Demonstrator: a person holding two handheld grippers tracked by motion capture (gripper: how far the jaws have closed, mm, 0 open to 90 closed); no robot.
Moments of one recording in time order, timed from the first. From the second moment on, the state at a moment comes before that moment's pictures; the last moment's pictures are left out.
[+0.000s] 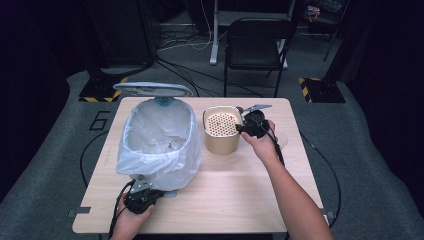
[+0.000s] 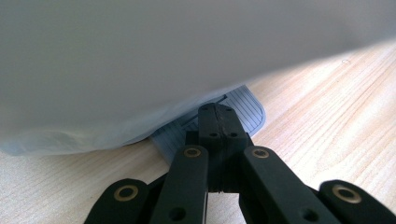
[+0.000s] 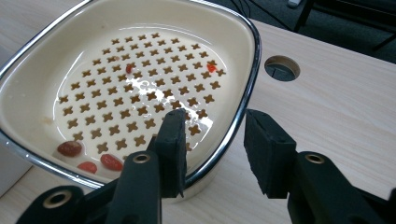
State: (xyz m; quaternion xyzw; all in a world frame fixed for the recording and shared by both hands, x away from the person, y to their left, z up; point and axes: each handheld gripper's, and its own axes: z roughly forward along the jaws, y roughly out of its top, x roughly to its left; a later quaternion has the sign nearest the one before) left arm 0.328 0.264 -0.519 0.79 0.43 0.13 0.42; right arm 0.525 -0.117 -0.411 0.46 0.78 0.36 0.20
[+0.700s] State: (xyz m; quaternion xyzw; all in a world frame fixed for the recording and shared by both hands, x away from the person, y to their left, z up) left arm 0.328 0.263 -0.519 0.79 0.43 0.13 0.42; right arm 0.481 -0.135 -0.412 0.42 0.81 0.37 0.18
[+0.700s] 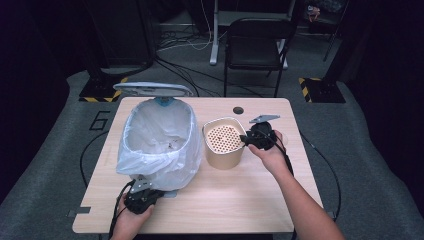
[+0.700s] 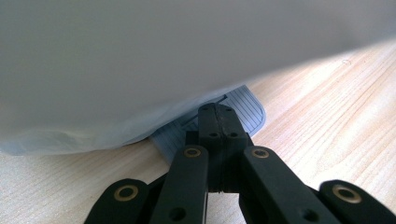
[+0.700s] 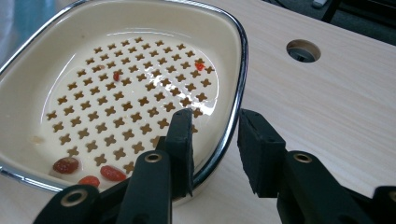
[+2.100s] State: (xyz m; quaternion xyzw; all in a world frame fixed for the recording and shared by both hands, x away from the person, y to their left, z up) left arm 0.327 0.263 -0.518 0.79 0.43 0.13 0.41; right arm 0.374 -0.163 -0.414 0.39 0.83 0.38 0.15
